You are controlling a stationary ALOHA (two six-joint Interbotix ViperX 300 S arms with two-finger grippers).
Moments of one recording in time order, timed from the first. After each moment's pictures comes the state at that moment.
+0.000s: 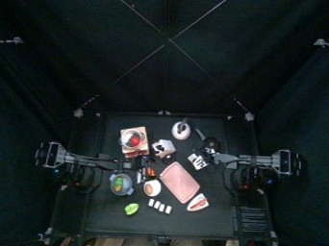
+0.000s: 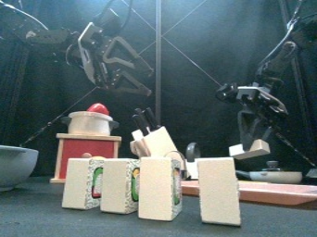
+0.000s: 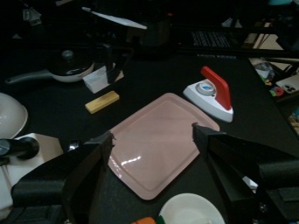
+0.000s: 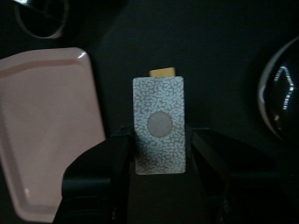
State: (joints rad) left arm 0.02 -0.19 0.85 -0.03 -0.39 0.00; right arm -0.26 -0.35 0.92 -0.29 0.55 0.93
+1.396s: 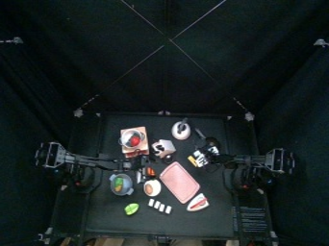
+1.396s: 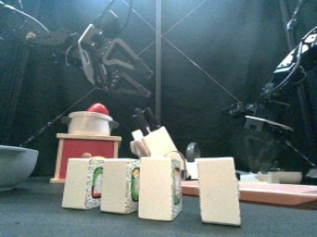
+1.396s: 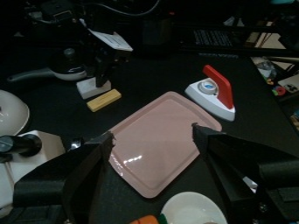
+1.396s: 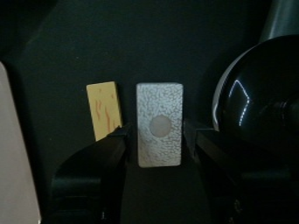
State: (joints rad) left arm 0.03 -0.19 0.86 -0.03 -0.39 0.00; right arm -0.33 -0.25 1.01 -0.58 0.45 1.09
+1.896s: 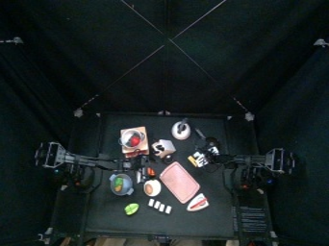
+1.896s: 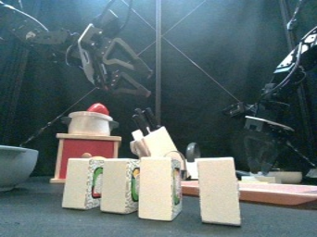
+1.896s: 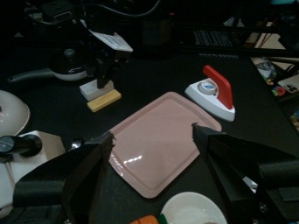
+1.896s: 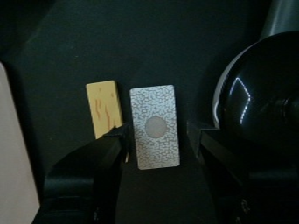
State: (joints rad) left arm 0.03 -0.20 0.86 -0.03 -0.39 0.00; right arm -0.33 -0.25 1.01 -0.57 0.45 1.09
